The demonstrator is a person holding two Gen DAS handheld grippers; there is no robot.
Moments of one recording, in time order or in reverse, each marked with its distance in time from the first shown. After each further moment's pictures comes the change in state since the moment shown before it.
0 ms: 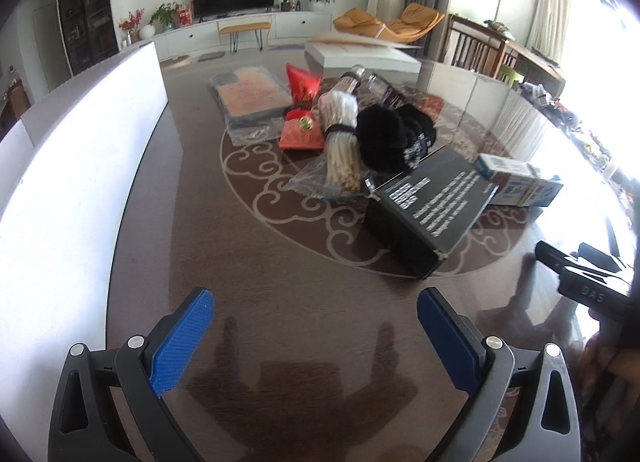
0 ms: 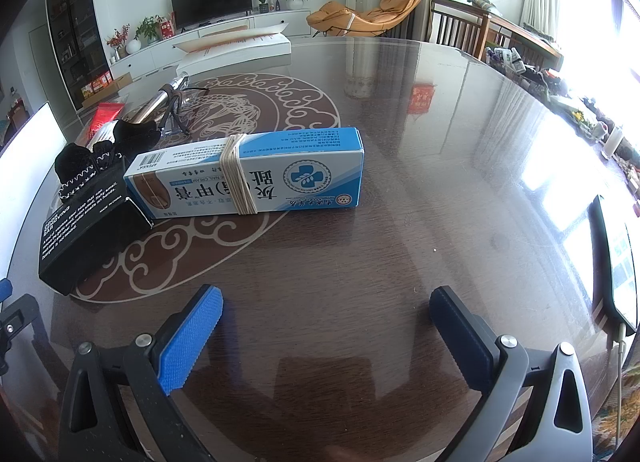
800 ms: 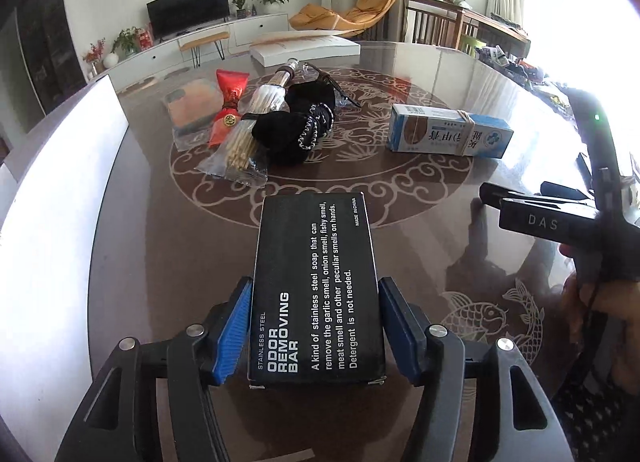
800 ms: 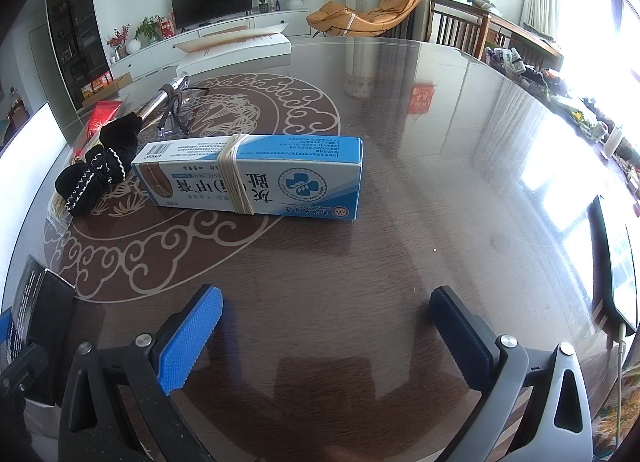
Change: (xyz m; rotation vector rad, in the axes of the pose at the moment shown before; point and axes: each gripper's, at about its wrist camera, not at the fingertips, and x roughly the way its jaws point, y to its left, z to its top) left arm -0.009 -0.047 -0.025 0.153 0.050 0.003; right arm 0.000 0.000 0.000 0.000 0.000 0.001
